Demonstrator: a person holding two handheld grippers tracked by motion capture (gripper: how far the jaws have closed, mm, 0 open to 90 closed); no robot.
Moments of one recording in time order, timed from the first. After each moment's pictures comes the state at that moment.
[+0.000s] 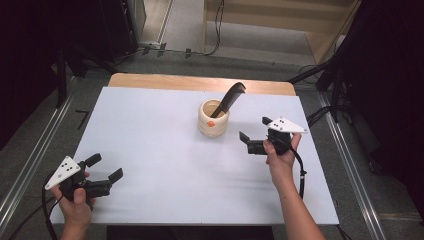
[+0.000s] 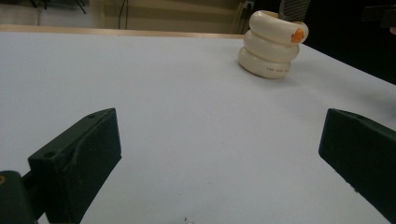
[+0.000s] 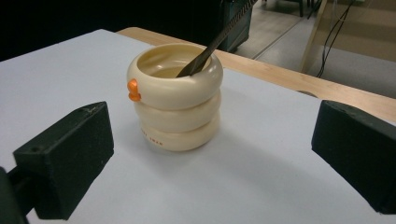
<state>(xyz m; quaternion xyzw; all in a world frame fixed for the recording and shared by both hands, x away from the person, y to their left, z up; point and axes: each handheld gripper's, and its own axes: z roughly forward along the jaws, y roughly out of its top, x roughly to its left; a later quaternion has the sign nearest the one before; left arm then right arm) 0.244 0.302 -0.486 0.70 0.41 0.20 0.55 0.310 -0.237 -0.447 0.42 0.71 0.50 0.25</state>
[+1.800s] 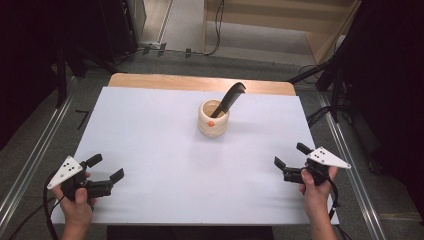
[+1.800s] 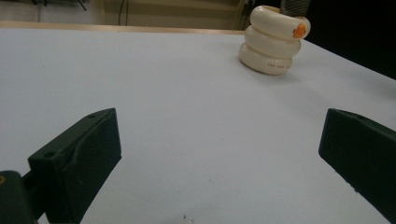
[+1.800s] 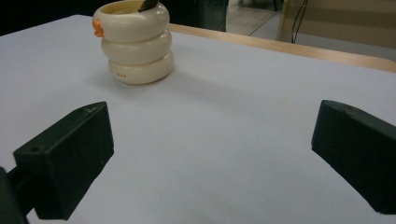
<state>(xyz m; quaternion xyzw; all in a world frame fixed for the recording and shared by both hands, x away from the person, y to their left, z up) 0.244 0.299 -0.487 0.70 0.41 0.19 0.55 0.235 -0.327 -0.483 0.46 0.69 0.49 0.27</state>
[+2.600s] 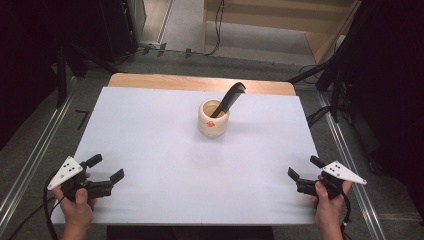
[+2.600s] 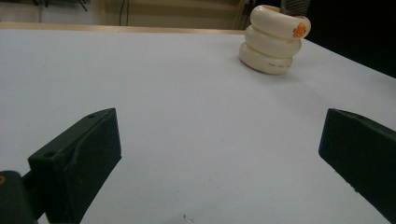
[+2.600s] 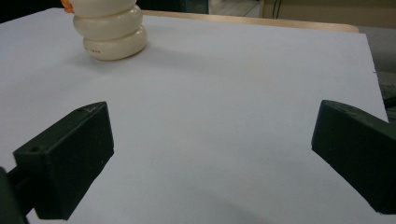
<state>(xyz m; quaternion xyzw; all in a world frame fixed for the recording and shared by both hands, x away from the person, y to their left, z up) 0.243 0.299 -0.487 0.70 0.41 0.20 0.55 0.205 -0.362 -0.507 0.50 0.67 0.48 0.27</state>
